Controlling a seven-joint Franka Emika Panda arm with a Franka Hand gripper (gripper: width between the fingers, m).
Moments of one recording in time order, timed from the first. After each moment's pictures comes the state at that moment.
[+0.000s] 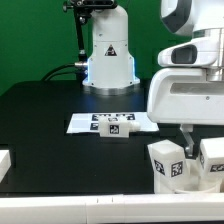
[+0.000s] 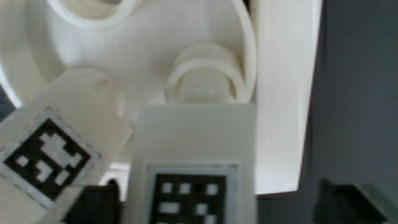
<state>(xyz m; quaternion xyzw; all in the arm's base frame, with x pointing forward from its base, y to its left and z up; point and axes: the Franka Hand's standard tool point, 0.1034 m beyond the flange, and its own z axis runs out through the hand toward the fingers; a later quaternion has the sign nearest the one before) 0.639 0.122 0.072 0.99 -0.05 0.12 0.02</state>
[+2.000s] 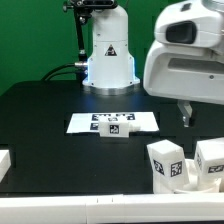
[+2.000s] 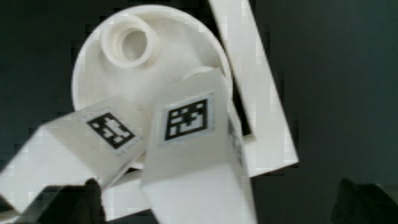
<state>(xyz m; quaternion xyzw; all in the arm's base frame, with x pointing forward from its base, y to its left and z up) 0.663 0.113 0.121 0.98 -0.17 -0.12 0.00</state>
